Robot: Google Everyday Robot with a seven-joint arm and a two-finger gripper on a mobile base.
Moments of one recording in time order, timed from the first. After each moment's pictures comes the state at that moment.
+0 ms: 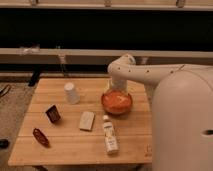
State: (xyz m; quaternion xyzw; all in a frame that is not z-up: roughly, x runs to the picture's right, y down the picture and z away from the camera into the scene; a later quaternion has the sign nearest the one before) arm 0.064 0.019 0.857 -0.18 0.15 0.71 0.67
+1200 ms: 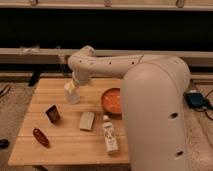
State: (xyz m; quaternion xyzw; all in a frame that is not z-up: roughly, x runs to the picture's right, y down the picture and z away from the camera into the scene) arm -0.160 -0.002 0.826 -0.26 0.04 0.50 0.83
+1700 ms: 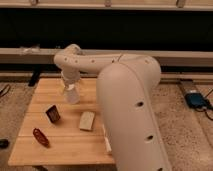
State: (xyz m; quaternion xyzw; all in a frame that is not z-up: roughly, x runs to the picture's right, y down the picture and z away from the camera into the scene) arm -0.208 -0.009 0.850 -0.27 0.06 0.45 0.85
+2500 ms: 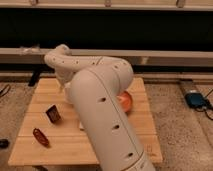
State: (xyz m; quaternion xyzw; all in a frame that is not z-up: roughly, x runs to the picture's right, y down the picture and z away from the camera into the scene) arm -0.227 -0.011 0.901 -0.26 0.11 0.43 0.86
